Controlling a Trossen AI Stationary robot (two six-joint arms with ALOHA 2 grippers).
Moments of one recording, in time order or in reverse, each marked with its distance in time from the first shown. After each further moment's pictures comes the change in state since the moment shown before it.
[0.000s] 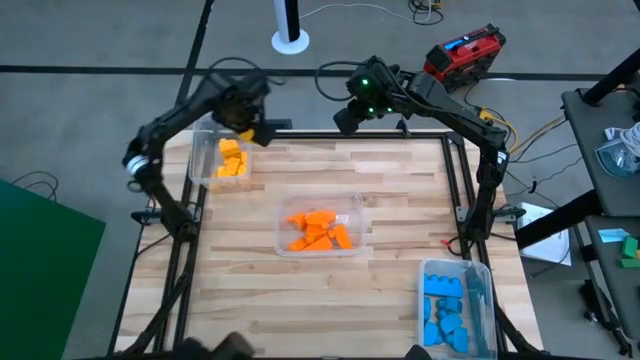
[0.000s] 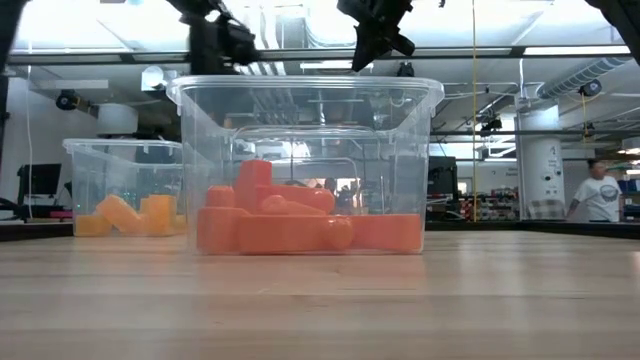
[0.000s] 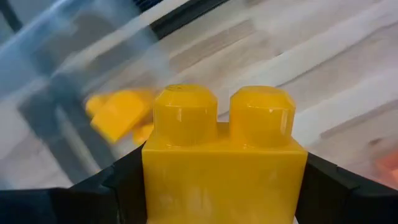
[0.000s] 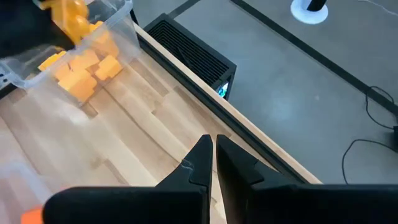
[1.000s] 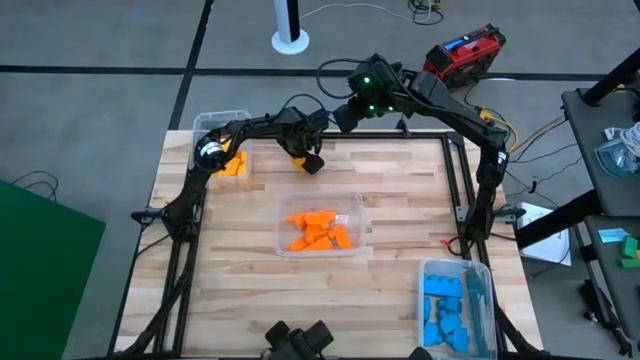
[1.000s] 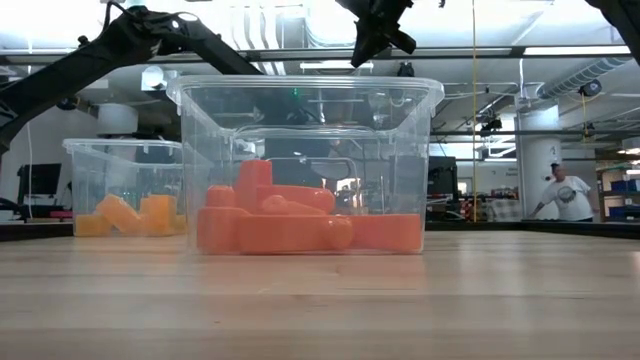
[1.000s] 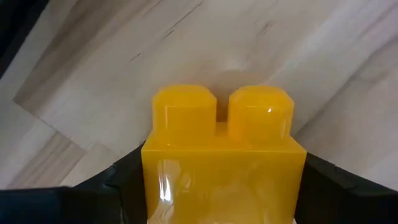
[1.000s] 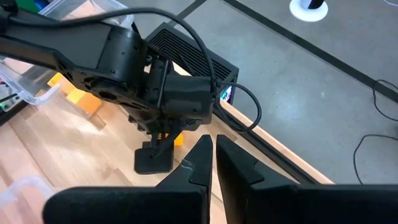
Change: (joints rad) left arm -0.163 0.621 0.159 0.345 0.119 0.151; right arm 0.002 0.000 0.023 -0.001 0.000 0.062
